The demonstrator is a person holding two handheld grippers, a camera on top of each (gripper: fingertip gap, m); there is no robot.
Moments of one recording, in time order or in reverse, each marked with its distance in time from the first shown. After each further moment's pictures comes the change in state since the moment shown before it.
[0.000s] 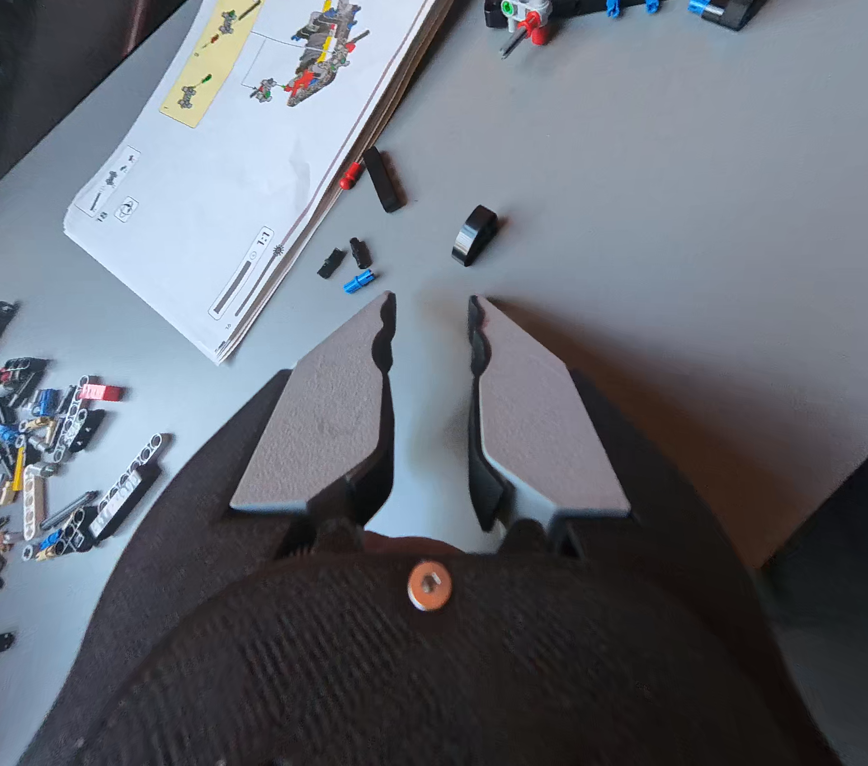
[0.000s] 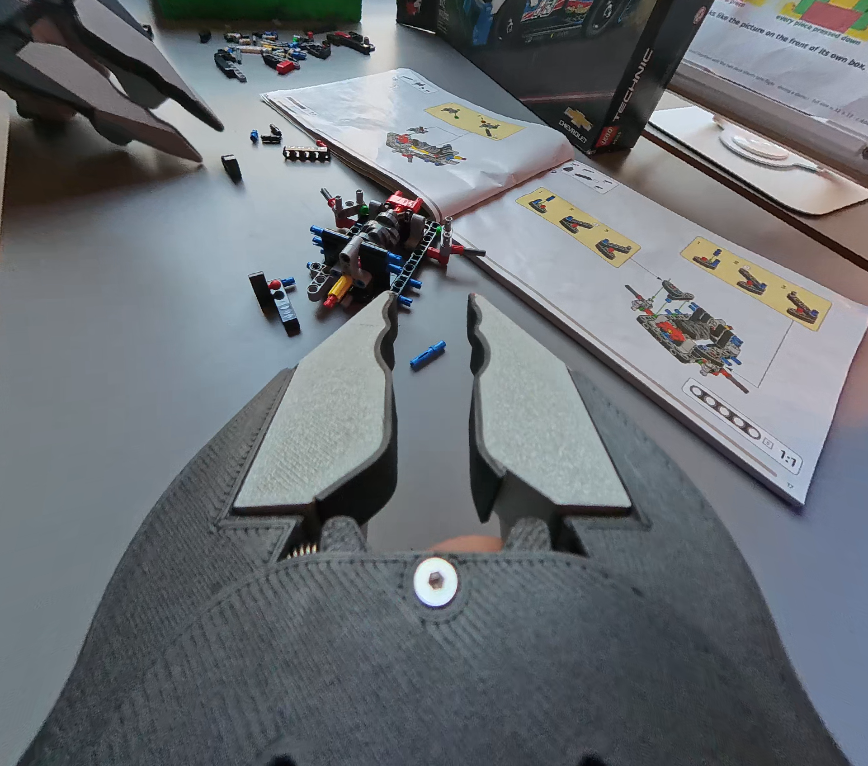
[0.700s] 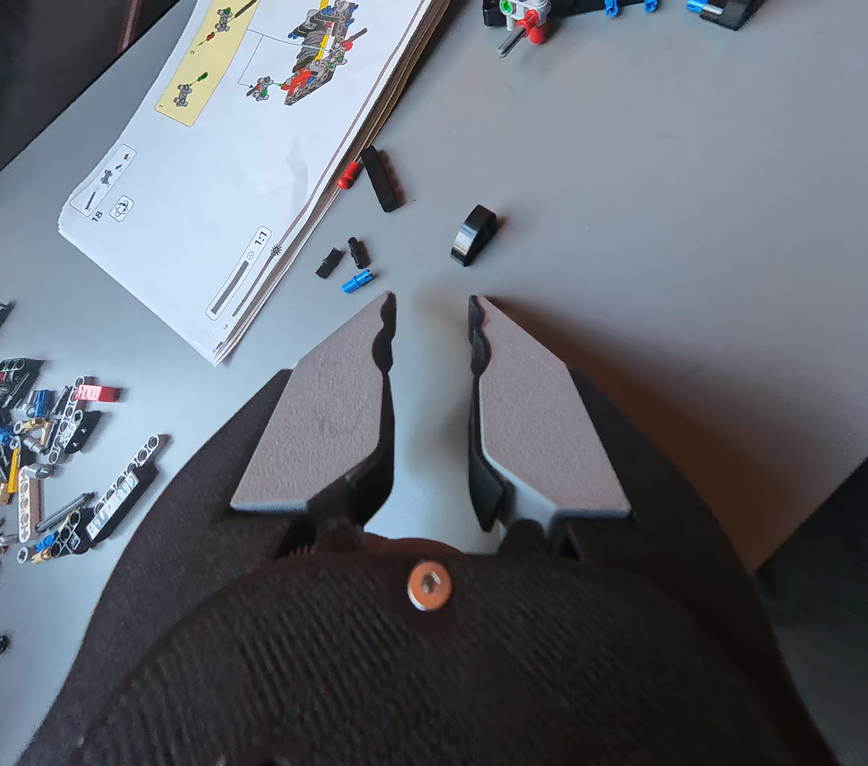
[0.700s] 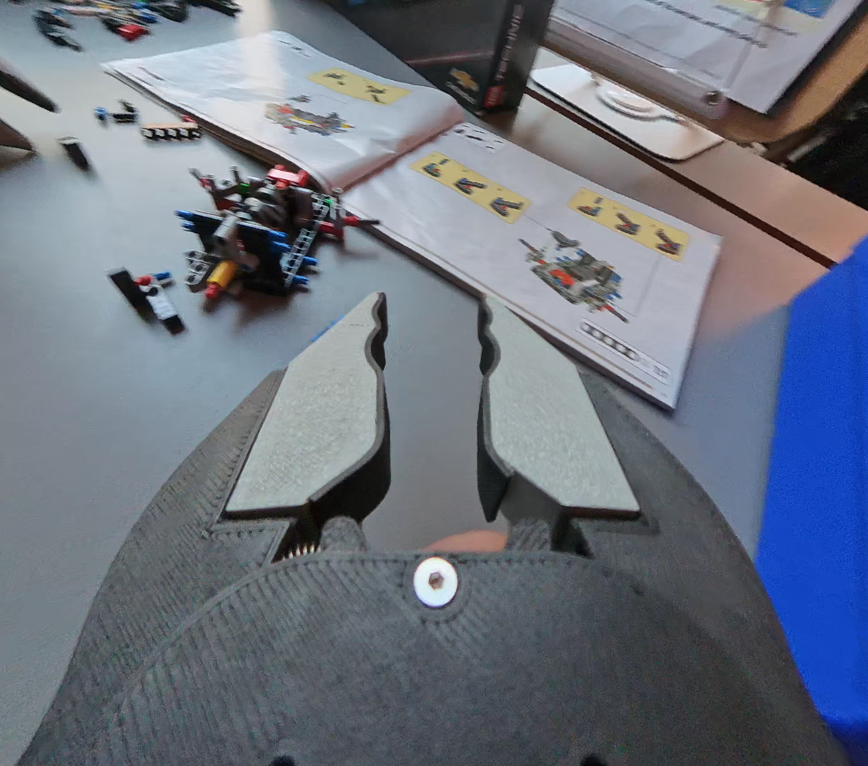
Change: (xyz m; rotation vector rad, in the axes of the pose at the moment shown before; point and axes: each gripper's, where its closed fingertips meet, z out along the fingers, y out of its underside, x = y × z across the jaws) left arm 0.000 0.000 0.000 -0.001 0.005 -0.003; right arm 0.047 0.014 -0.012 -0.058 0.216 0.032
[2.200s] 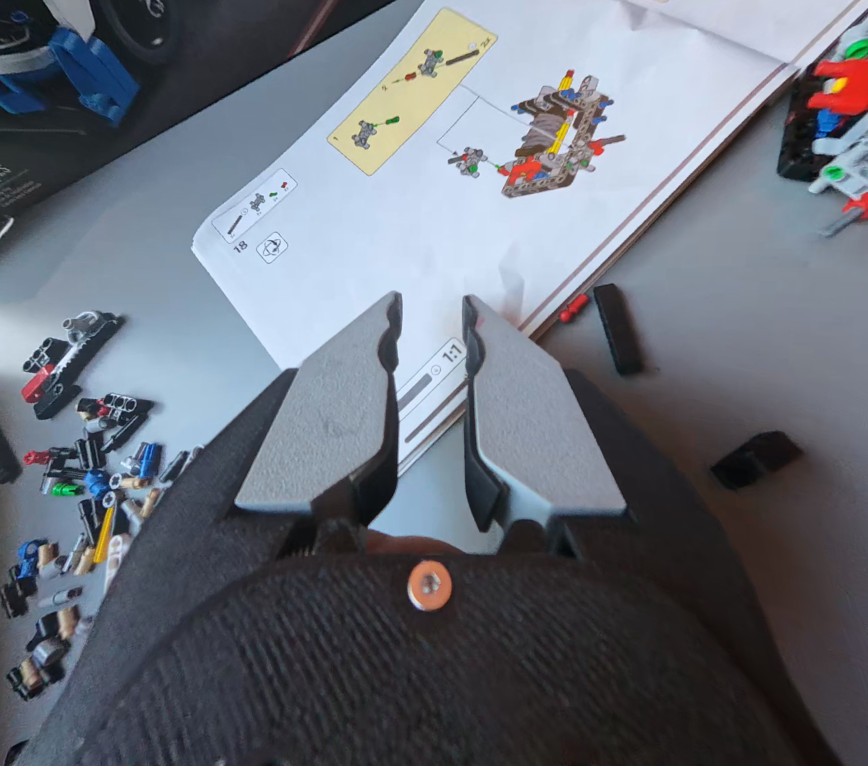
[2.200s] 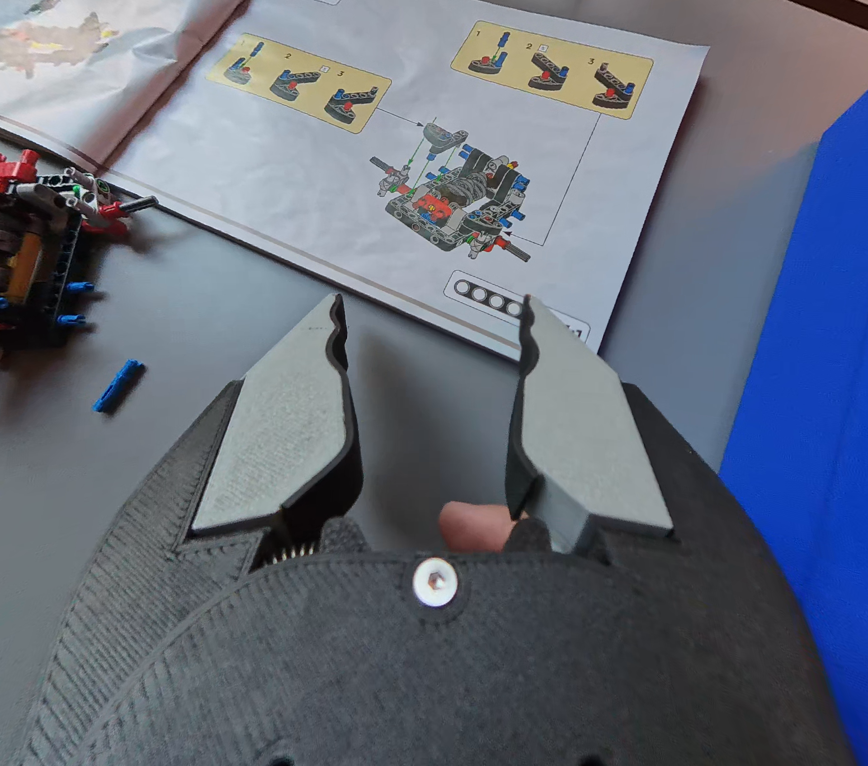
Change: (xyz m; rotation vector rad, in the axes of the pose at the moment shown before) left arm -0.105 -0.031 0.055 -0.011 -0.142 -0.197; right arm 0.084 0.049 0.049 -0.325 0.035 0.256
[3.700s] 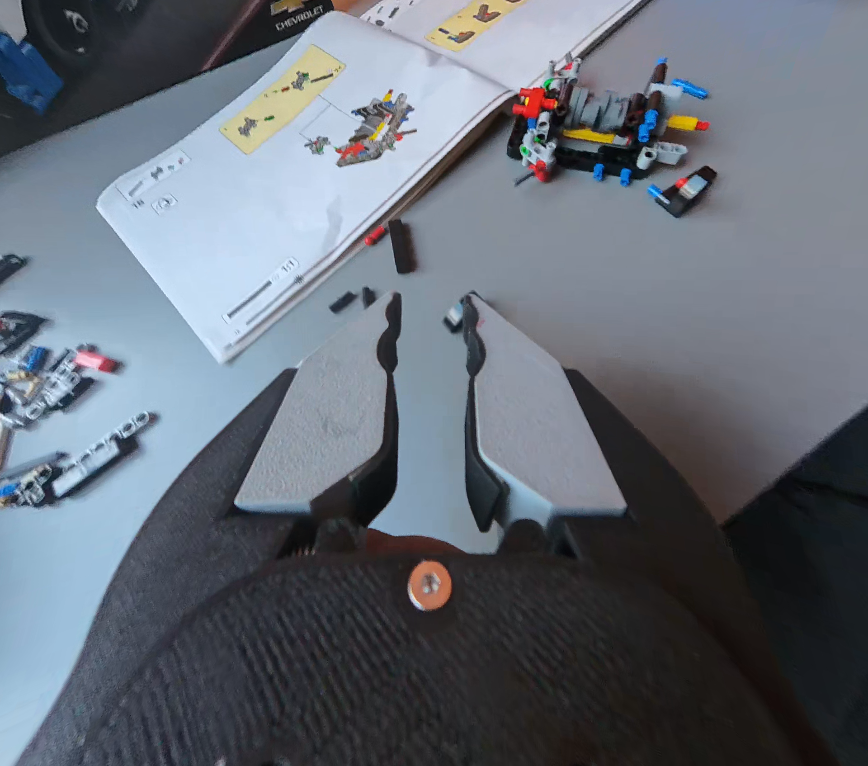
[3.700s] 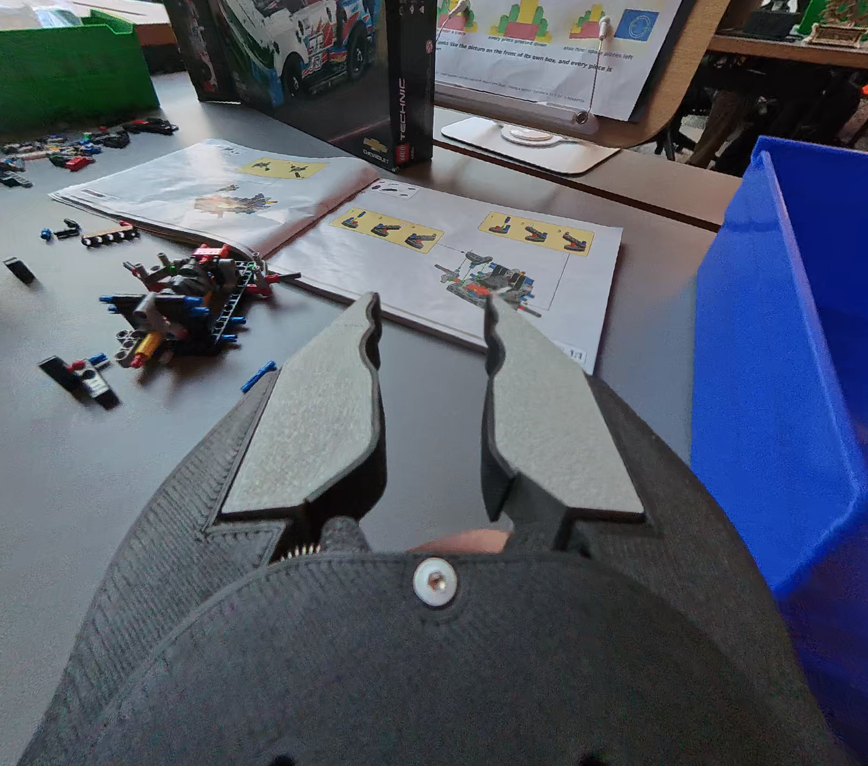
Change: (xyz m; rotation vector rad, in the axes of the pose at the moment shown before) left arm 0.090 0.010 -0.091 0.107 0.104 -0.061; right arm -0.039 -0.023 -0.081 0.475 0.036 -0.070
